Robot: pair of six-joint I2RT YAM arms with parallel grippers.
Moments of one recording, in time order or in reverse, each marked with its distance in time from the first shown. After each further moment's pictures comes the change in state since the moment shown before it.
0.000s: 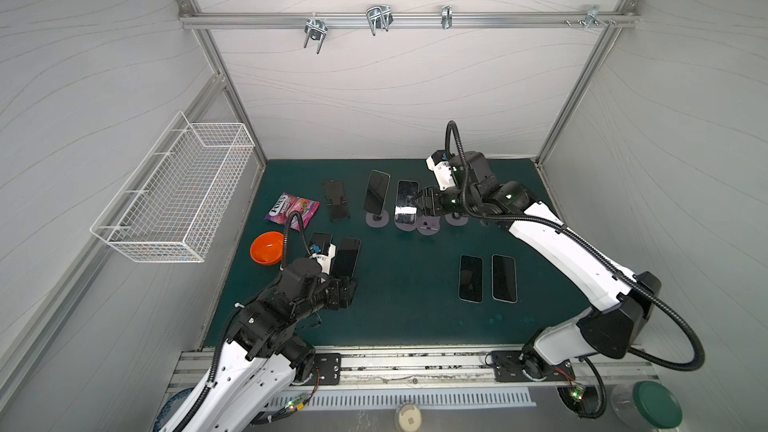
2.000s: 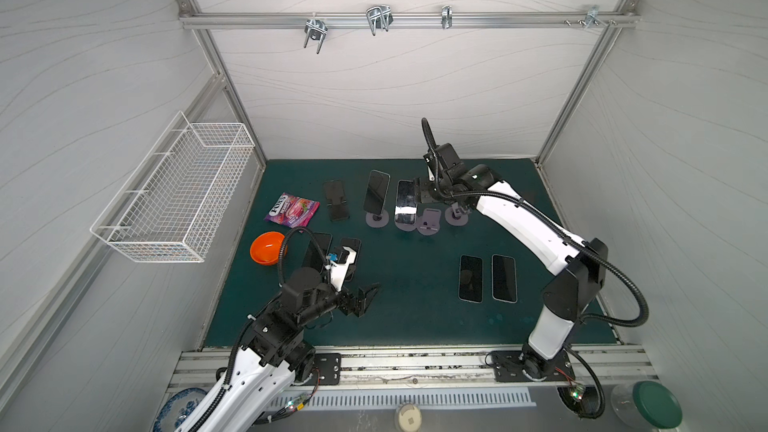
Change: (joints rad) left arm 0.000 -0.111 -0.256 0.451 0.243 0.272; right arm -0.014 0.290 0.235 -0.141 0.308 0.096
